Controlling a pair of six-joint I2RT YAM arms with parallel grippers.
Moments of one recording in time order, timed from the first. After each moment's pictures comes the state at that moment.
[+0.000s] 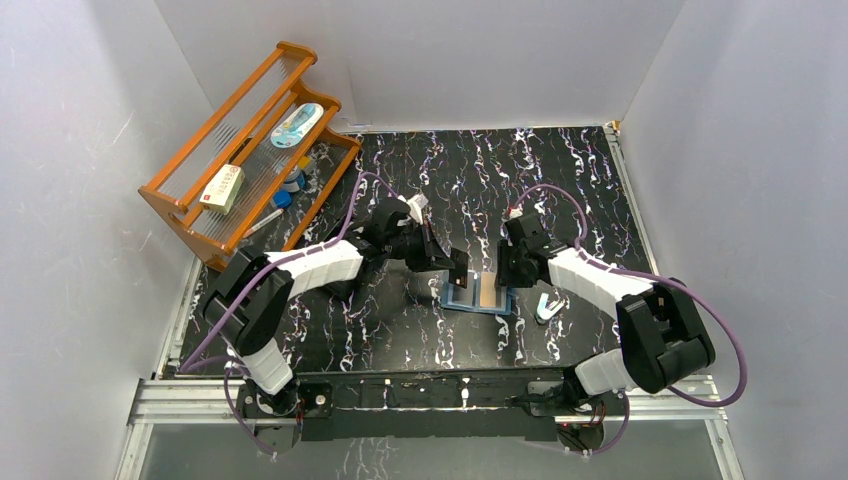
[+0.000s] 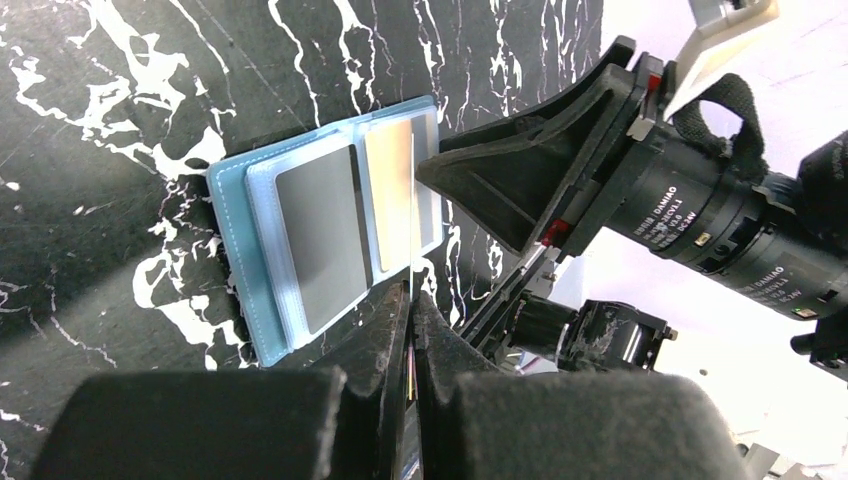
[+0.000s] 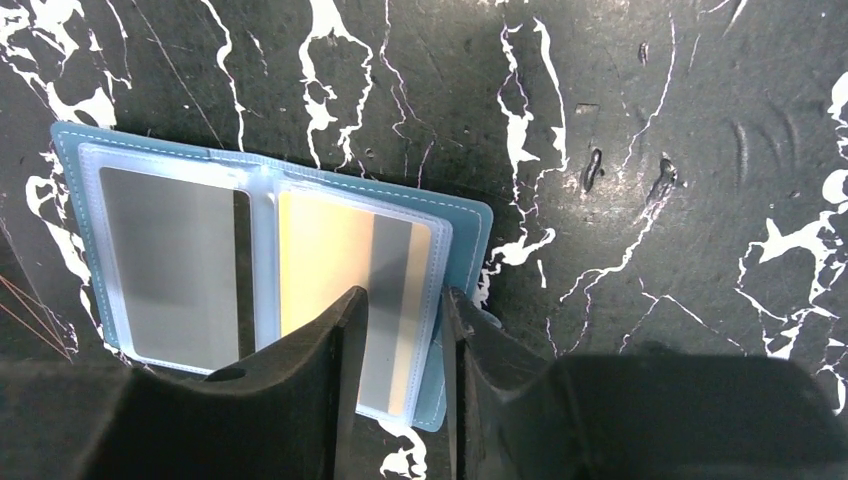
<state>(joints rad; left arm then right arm) -0.70 1.68 0.96 0.07 0.45 -0.90 0.46 1.40 0.74 -0.41 0.00 0.45</state>
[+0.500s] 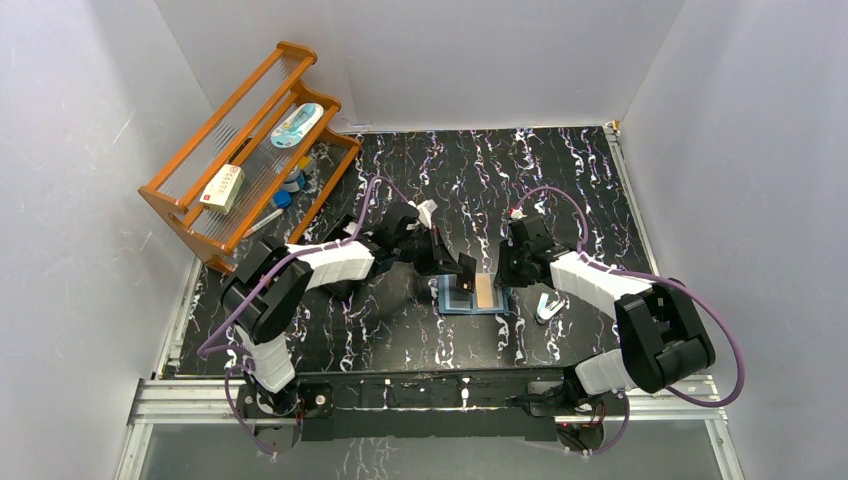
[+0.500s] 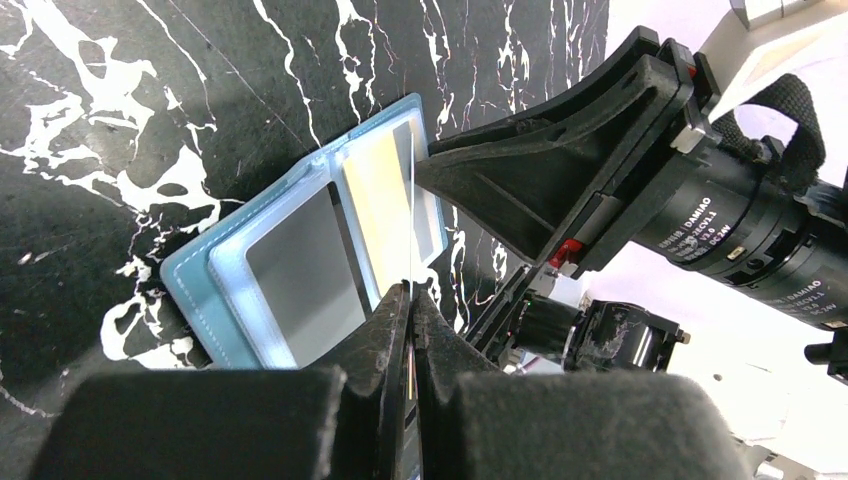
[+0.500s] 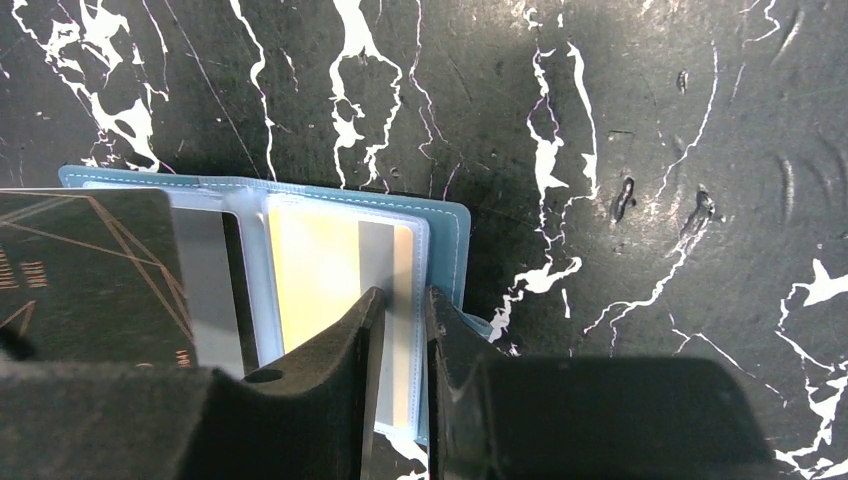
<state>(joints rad) -0.72 1.78 0.98 0.16 0.48 -0.92 0.44 1.40 0.69 -0.32 -0.07 0.44</state>
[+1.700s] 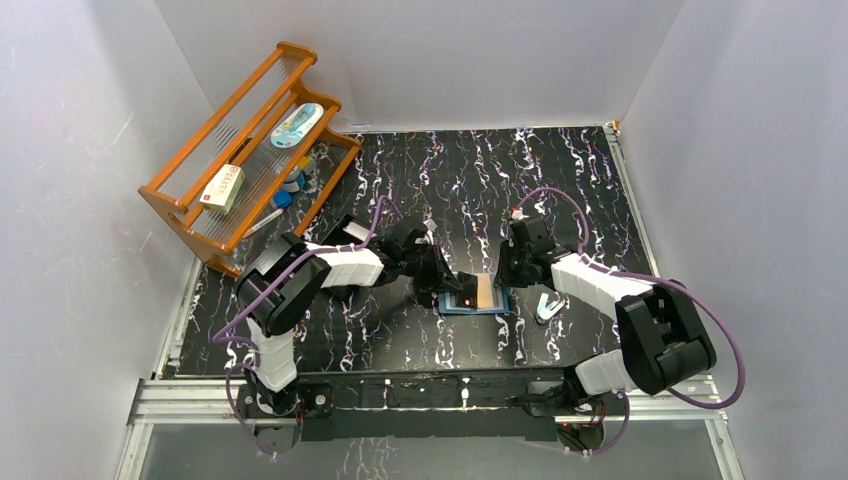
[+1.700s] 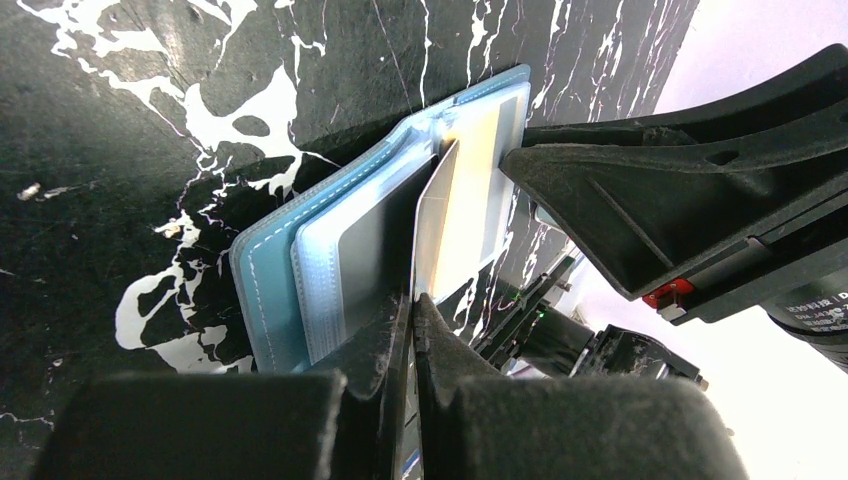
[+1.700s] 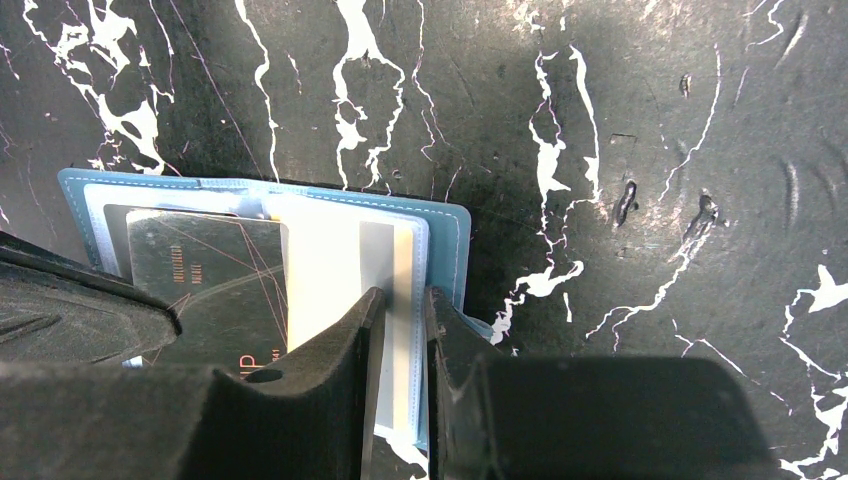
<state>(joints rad) -0.76 1.87 0.96 0.14 0.45 -1.06 0.43 1.39 0.67 -0.28 -0.08 0.44</state>
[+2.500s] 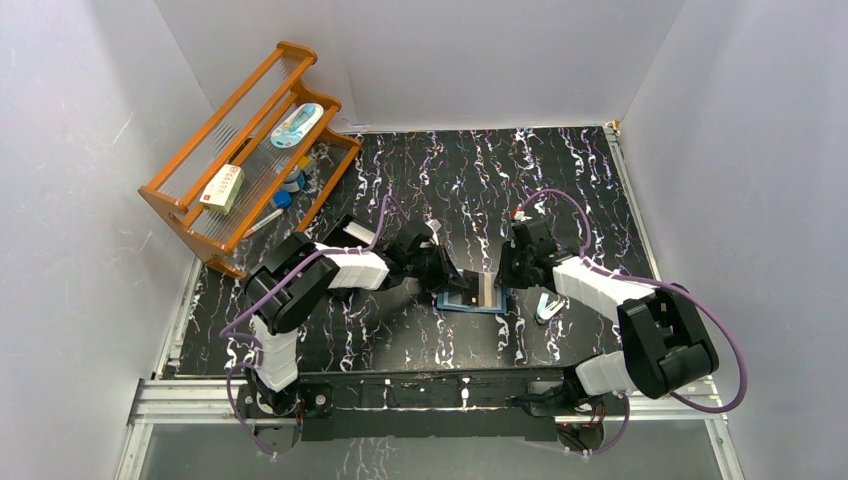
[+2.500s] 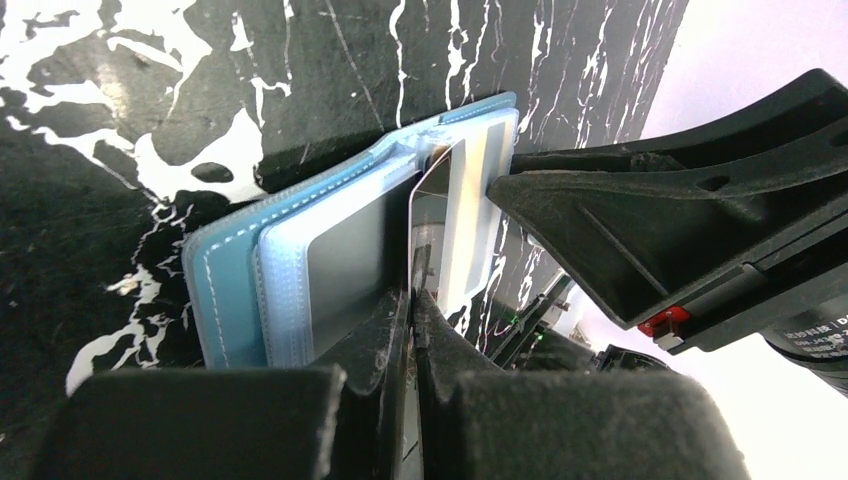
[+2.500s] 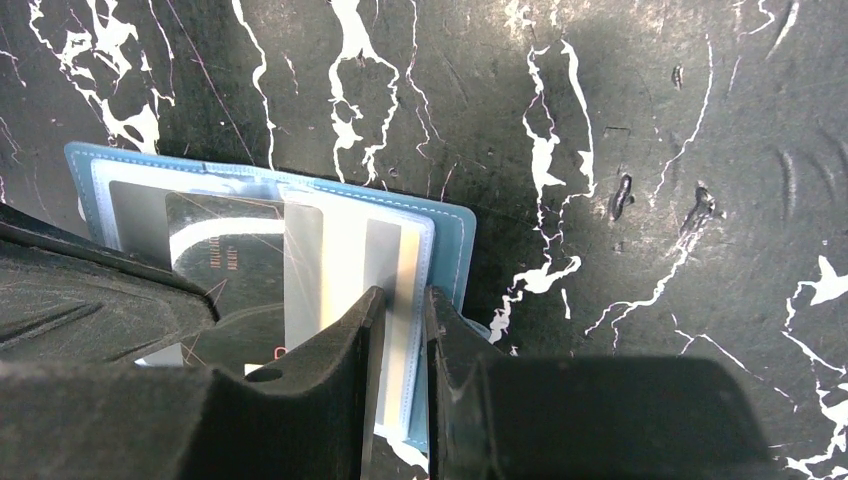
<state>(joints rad) -0.79 1.91 0.95 0.24 0.39 -1.09 0.43 1.38 0.65 -0.27 -0.08 0.45</state>
